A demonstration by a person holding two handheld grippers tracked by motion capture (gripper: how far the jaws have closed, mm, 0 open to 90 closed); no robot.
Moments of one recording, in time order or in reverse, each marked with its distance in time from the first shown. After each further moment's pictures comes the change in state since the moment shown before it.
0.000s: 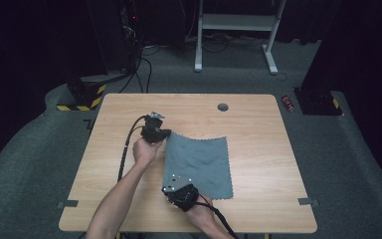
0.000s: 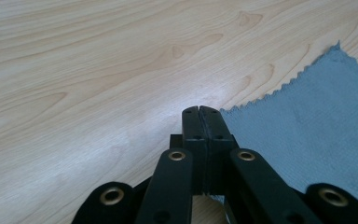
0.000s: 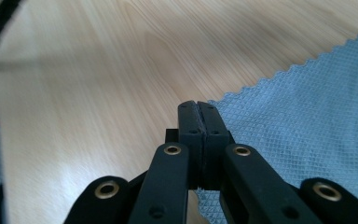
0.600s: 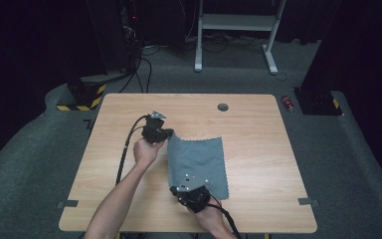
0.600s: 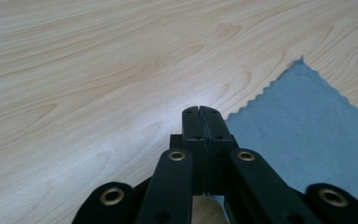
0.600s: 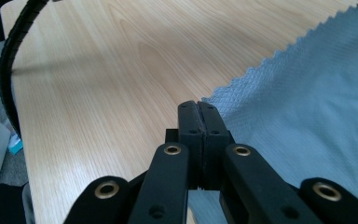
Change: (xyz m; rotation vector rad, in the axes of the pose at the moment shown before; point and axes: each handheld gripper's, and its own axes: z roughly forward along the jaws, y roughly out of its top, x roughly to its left) left arm -0.018 0.006 -0.002 -0.024 -0.038 0.023; right arm -0.011 -0.018 -0.032 -0.064 -0.005 0.075
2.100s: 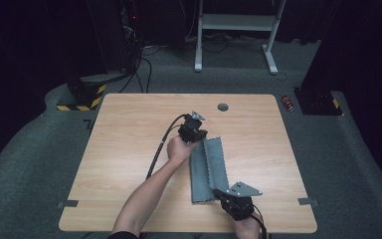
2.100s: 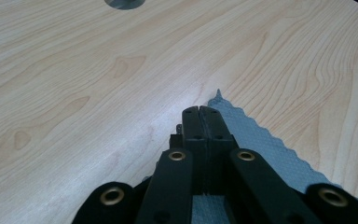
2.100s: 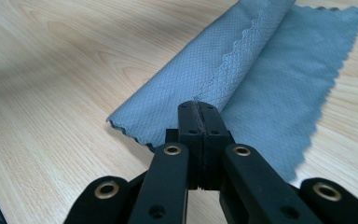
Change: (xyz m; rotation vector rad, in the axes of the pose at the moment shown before) left arm -0.084 0.041 0.069 0.041 -0.079 0.149; right arm -0.043 -0.084 -0.075 -0.041 -0.184 0.271
